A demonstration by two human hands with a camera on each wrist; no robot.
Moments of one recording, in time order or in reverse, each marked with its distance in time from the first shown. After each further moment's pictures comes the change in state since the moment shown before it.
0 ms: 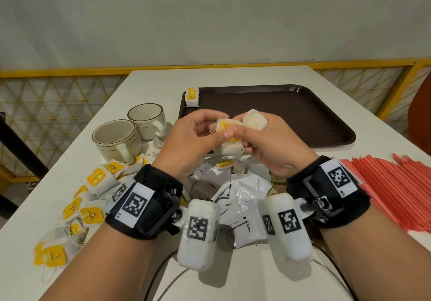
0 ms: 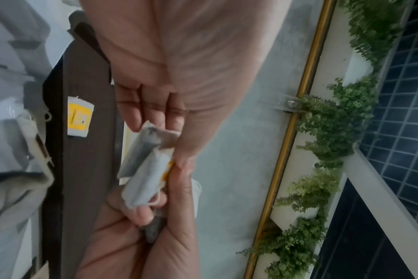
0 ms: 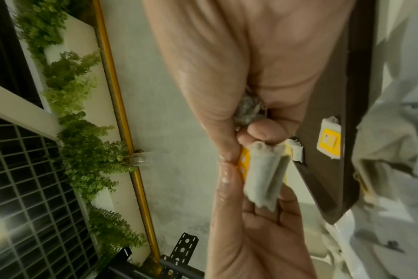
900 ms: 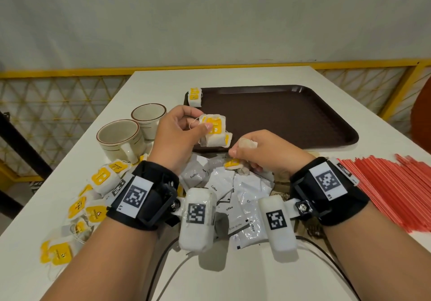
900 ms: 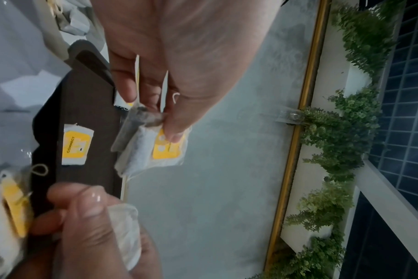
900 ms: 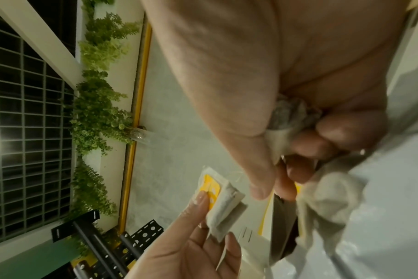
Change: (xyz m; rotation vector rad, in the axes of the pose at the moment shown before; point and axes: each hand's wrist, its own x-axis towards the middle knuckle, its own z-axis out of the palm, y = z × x) left_hand 0.008 -0.007 -0.016 0.052 0.251 0.024; right_hand 0.007 0.010 -0.010 -0.752 -0.172 0.132
